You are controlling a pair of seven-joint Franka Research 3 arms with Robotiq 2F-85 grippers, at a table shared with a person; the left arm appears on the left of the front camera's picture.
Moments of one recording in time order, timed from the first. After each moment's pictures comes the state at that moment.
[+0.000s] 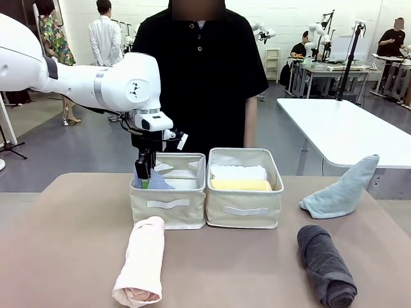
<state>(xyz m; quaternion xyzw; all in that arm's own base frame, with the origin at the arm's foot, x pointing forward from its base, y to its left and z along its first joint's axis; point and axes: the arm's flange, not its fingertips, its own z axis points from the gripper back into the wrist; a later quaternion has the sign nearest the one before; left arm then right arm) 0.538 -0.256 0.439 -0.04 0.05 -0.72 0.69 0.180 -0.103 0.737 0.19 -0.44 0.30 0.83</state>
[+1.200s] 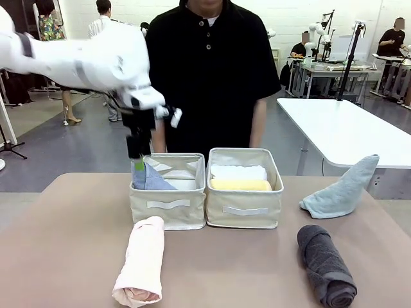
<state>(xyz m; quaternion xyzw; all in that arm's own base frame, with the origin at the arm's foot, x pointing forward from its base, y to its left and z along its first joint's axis) 0.518 -0.232 0.522 -0.03 -0.02 -0.70 0.71 0.180 -0.103 0.736 0.19 -0.44 0.30 0.83</state>
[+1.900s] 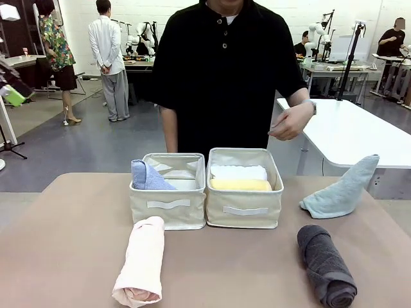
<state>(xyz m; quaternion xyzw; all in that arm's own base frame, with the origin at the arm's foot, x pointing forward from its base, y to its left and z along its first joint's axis) 0.394 0.055 0.668 -0.20 -0.24 -0.51 0.80 0.179 -0.104 0.736 0.19 -0.44 0.30 0.83</state>
